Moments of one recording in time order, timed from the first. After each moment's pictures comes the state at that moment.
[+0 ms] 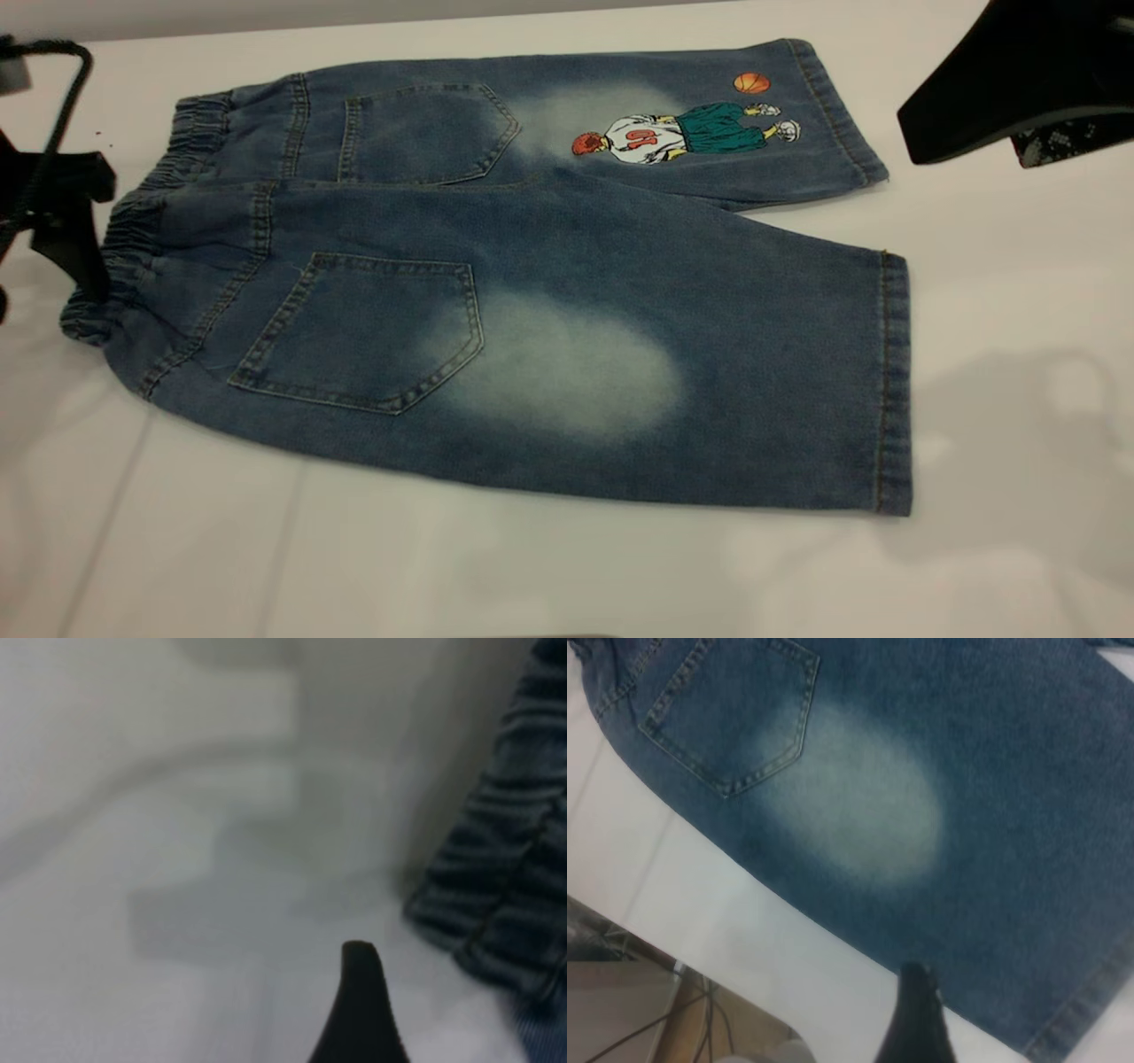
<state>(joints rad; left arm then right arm) 0.07 1.99 -0.99 -0.04 0.38 -0.17 0.24 1.30 -0.59 0.91 0.49 -0.70</state>
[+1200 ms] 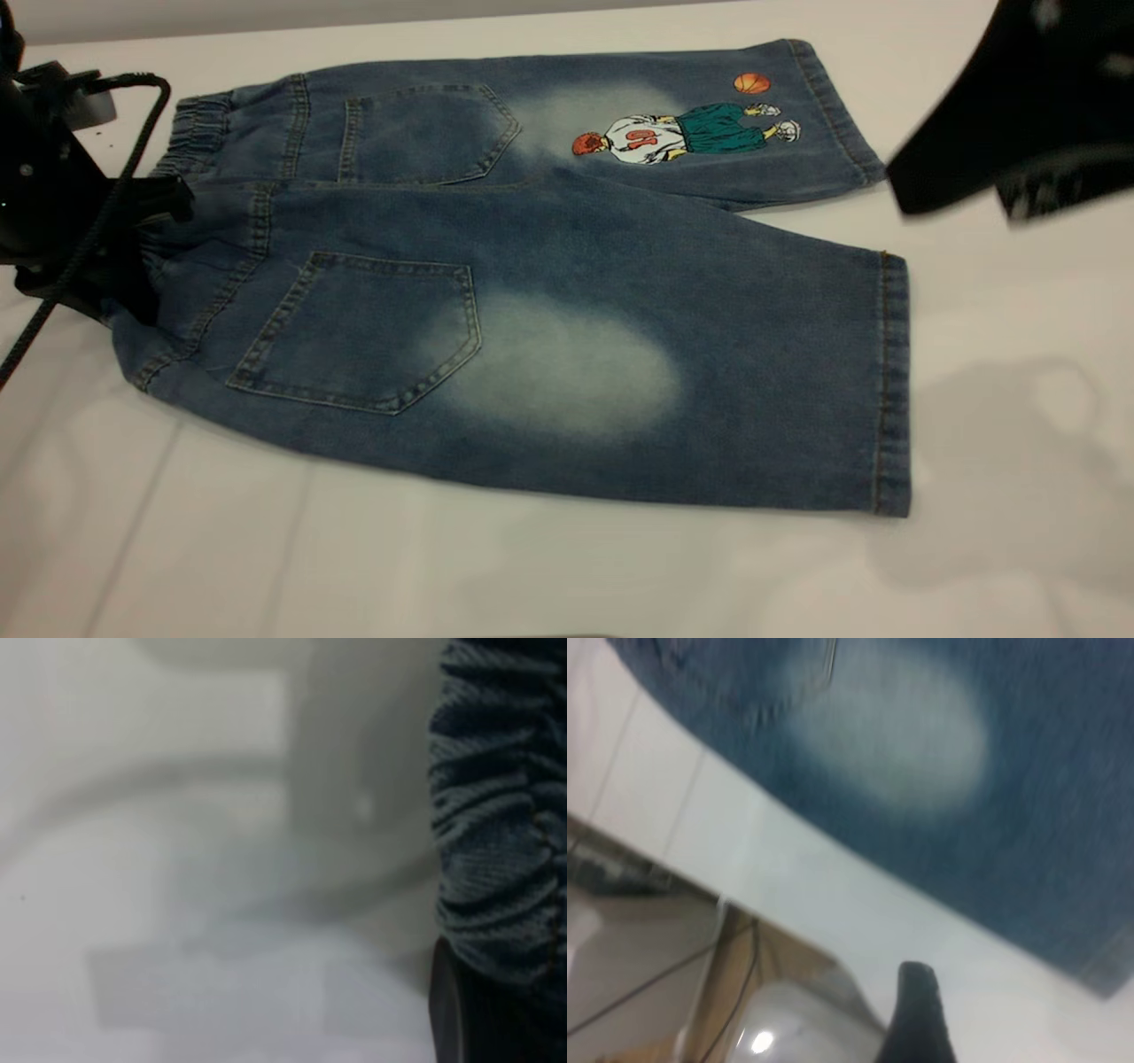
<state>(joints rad) 0.01 2.10 -1.05 -0.13 0.35 -0.10 0.24 1.37 -0.59 0.92 0.61 -0.66</state>
